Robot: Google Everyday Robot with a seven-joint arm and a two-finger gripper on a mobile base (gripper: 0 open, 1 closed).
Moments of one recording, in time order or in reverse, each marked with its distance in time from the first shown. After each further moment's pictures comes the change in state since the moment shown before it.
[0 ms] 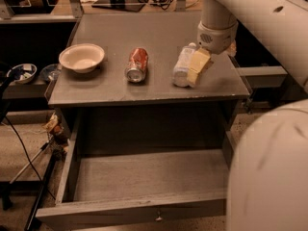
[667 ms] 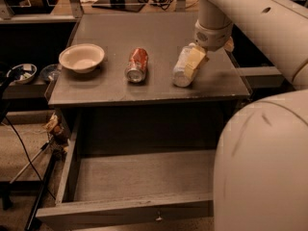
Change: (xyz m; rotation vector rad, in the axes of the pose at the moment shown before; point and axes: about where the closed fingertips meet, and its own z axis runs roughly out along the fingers) arm -0.026 -0.025 0.009 0.061 -0.051 0.063
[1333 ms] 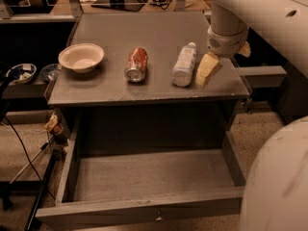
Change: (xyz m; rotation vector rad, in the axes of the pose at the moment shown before) arm 0.047 0.001 -0.003 0.047 0.047 0.057
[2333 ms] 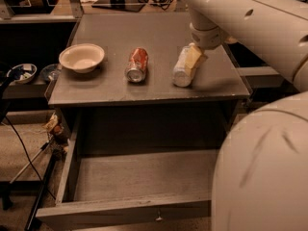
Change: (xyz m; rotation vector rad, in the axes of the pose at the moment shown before) arm -0.033 -0.010 -0.017 0.195 0.018 0.152
